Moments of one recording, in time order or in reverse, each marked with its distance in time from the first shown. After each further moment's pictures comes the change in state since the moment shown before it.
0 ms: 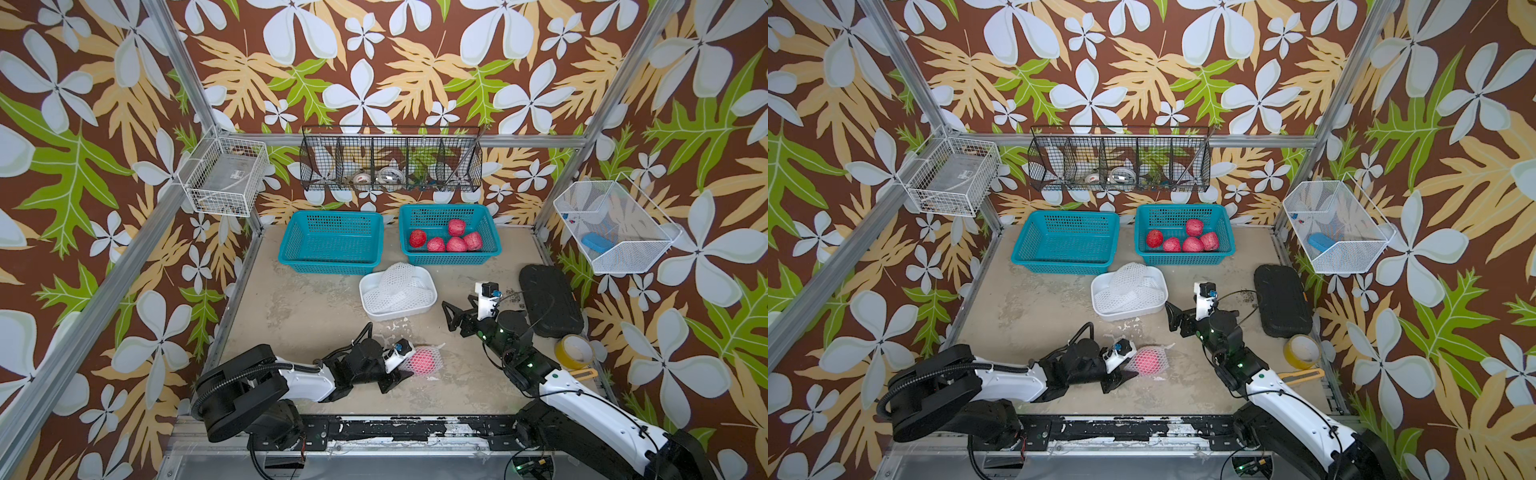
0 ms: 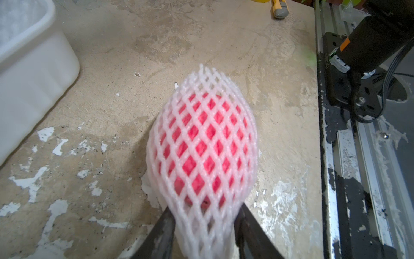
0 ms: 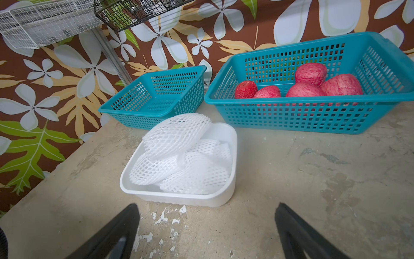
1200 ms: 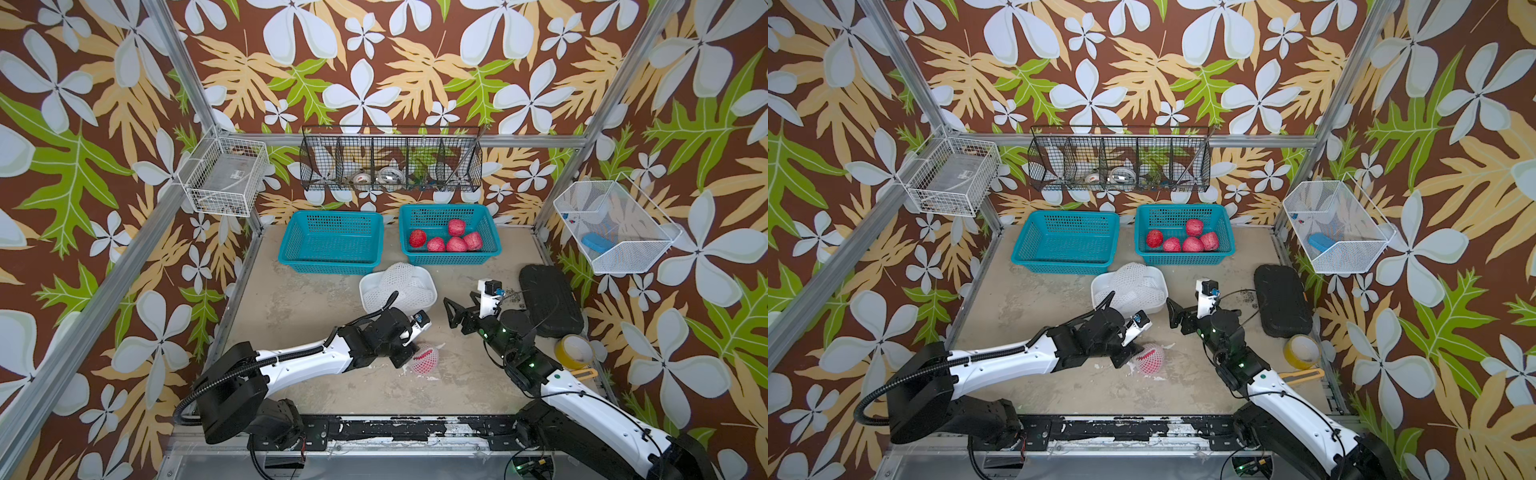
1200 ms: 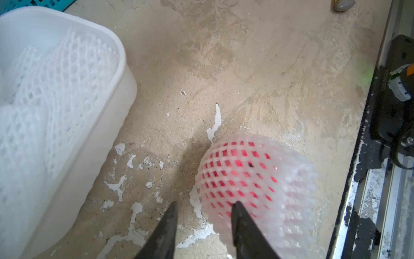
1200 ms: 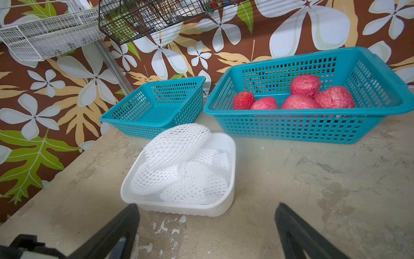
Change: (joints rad) left arm 0.000 -0.028 0.487 -0.744 -0.173 0.000; right arm 0.000 -0.021 0.013 0.006 0.022 -0.004
